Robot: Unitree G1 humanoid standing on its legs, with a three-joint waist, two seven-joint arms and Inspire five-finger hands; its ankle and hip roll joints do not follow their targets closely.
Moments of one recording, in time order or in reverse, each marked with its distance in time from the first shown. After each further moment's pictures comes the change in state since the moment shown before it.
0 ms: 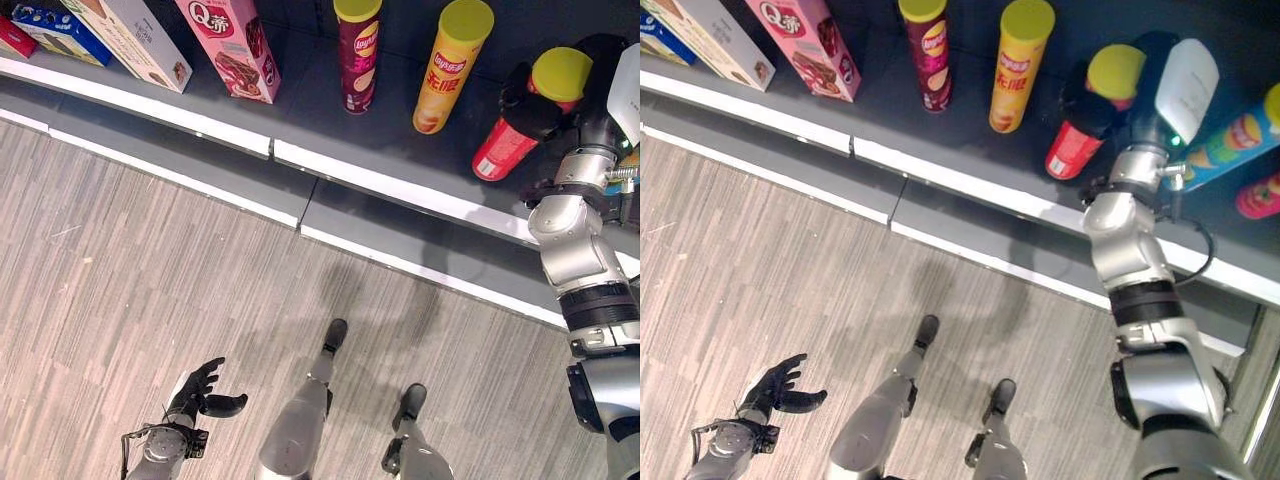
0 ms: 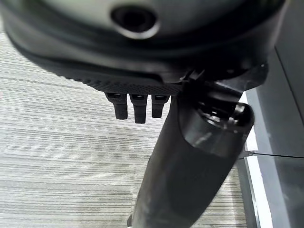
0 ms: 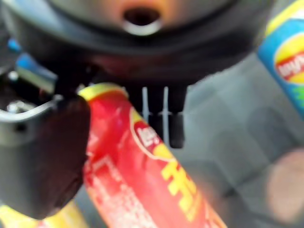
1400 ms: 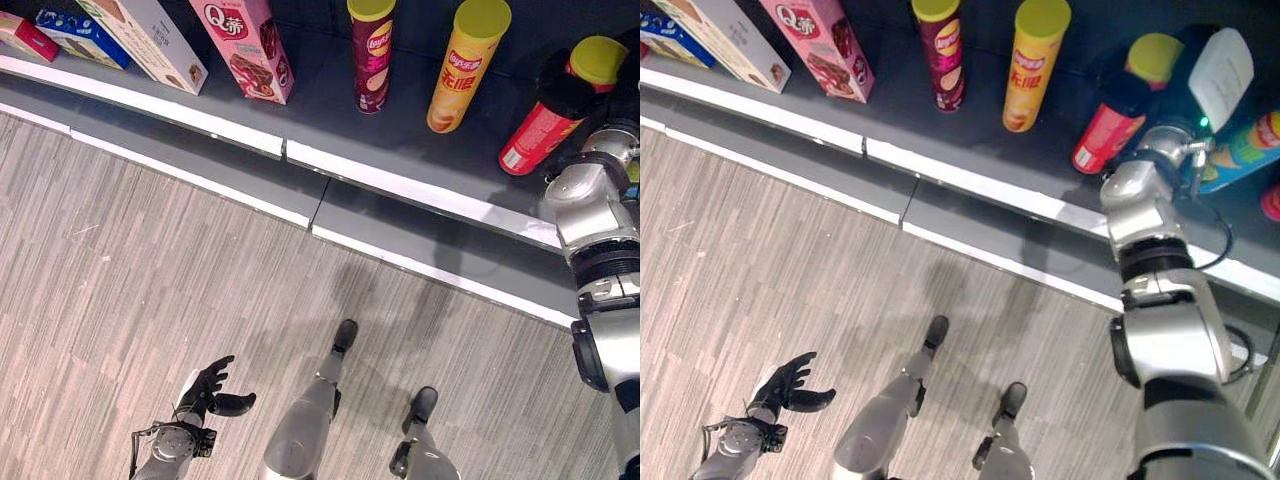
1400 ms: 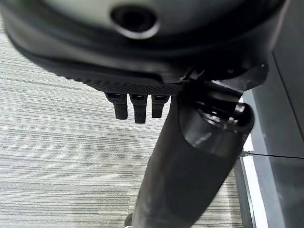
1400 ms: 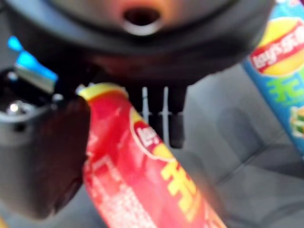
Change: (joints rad) left arm -0.013 0.002 -0.071 -0.001 -0.036 -0.030 0.021; right arm -0.235 -0.027 0.102 0.354 0.107 -0.010 -0.049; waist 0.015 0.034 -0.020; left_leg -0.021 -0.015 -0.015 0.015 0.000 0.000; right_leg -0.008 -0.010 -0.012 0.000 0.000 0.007
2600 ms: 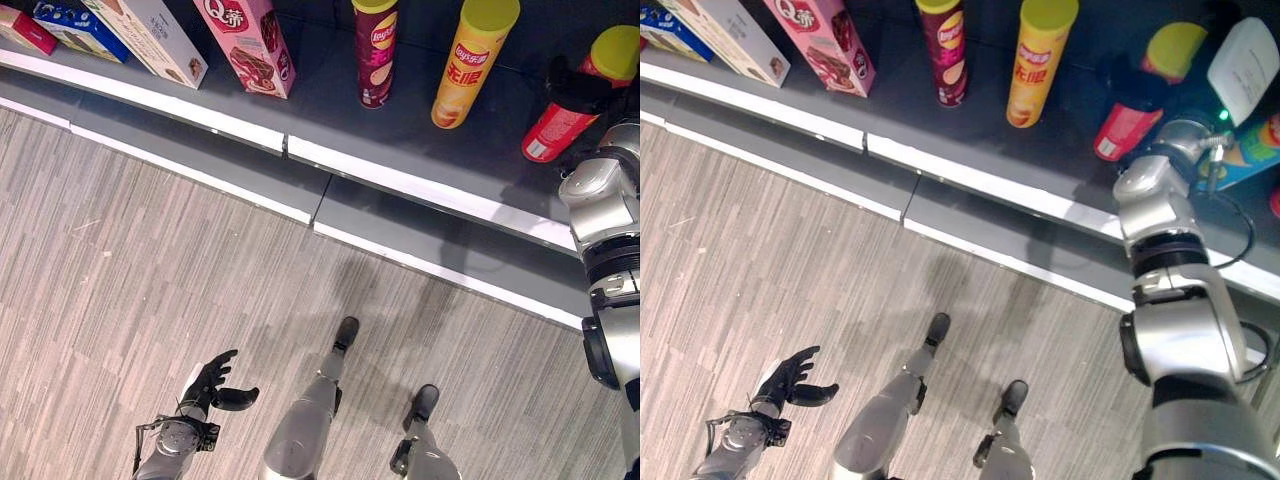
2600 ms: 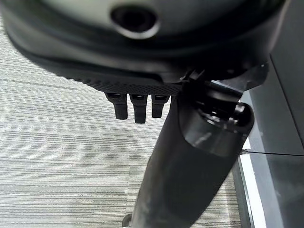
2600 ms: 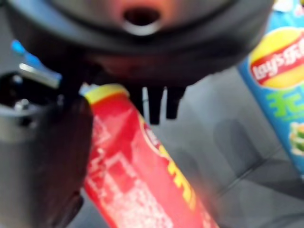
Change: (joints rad) left arm -0.022 0.000 -0.021 0.001 0.000 -0.001 0.016; right arm -0.022 -0.023 0.030 0.032 -0.002 0.010 -0.025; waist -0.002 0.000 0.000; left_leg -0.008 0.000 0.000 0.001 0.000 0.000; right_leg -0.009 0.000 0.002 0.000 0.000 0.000
